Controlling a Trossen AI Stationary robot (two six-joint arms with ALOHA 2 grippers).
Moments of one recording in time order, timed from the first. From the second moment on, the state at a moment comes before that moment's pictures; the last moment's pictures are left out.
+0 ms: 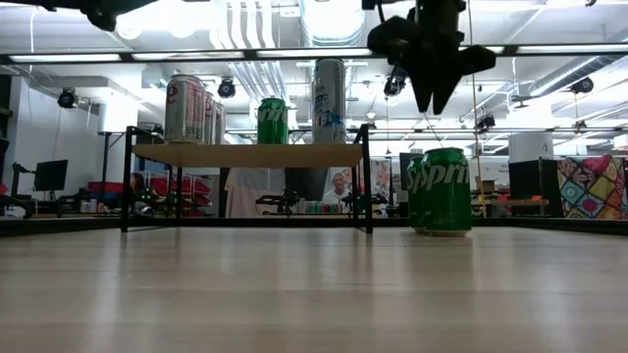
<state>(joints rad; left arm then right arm) 0.23 0.26 0.58 -0.19 -0.08 0.25 -0.14 1.67 1.59 -1.37 0.07 0.95</state>
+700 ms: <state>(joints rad) 0.23 0.26 0.57 -0.20 -0.08 0.25 -0.32 1.74 1.59 -1.43 0.03 0.86</state>
